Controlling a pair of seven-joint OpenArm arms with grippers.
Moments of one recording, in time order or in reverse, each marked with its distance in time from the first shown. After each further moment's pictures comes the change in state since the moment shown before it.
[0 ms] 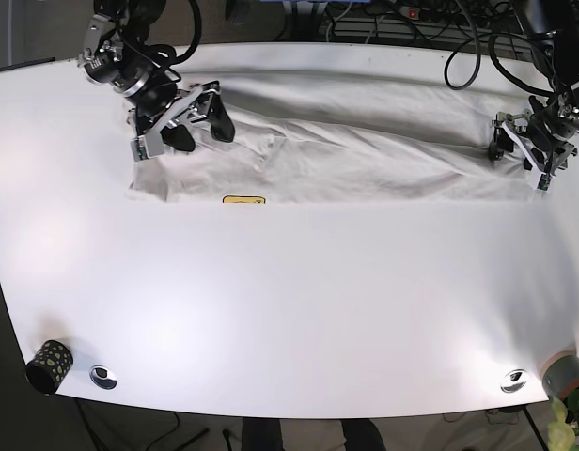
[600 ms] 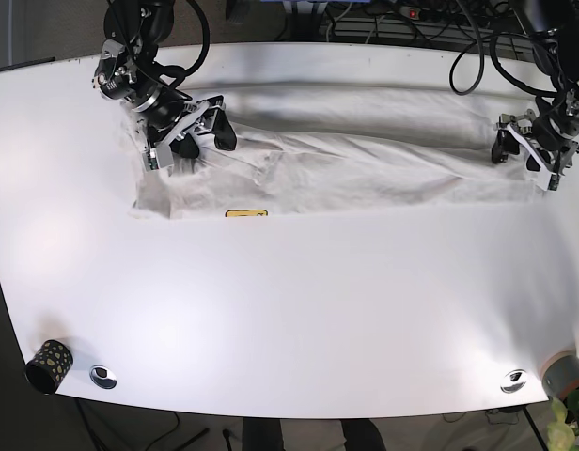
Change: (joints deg) left arm 0.0 0.8 -5.2 3.3 -8.0 -0.4 4.5; right arm 6.0 0.4 -0.2 -14.7 -11.1 1.5 7.9
